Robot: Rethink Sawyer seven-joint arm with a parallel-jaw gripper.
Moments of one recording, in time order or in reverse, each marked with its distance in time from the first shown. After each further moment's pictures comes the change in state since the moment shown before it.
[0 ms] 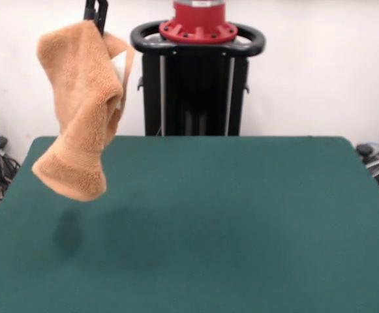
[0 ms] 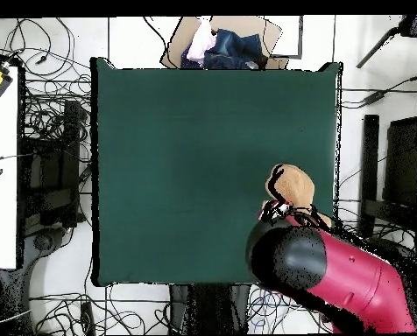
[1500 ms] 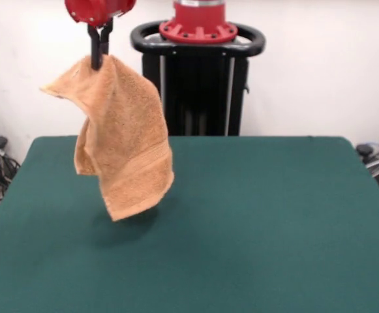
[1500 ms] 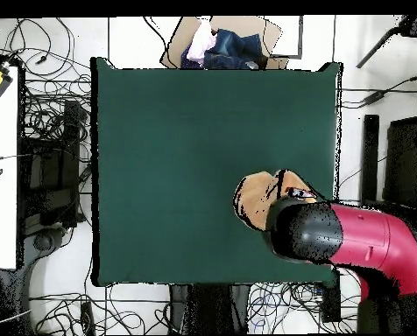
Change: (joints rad) arm -0.460 -0.039 0.648 0.108 -0.206 0.141 -1.633
